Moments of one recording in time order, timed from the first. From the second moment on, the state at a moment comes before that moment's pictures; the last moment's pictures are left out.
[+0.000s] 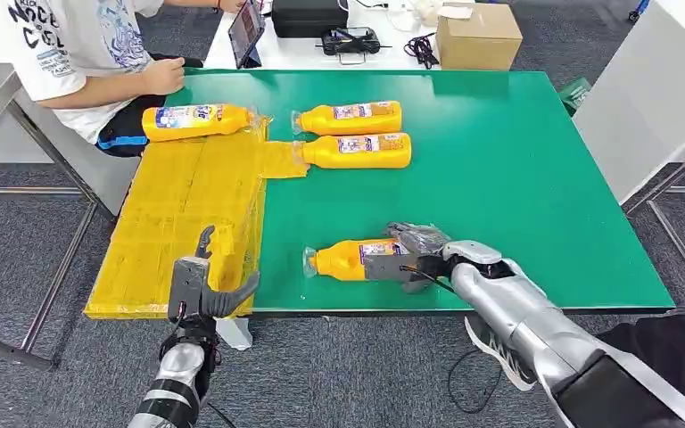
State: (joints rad) left arm -0.25 -0.24 -0.15 -0.96 -0.34 0.19 -0.54; right arm -0.74 -0.21 0.96 -0.71 0.58 0.27 -0.15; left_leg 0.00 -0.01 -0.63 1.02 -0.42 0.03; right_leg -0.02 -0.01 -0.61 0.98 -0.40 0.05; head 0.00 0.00
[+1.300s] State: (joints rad) left arm -0.17 -0.25 -0.14 -1.05 -0.40 0.18 -0.51; right arm -0.37 -0.03 0.59 -1.15 0.91 -0.47 -0.09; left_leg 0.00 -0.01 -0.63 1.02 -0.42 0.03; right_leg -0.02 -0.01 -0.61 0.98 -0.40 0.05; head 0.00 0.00
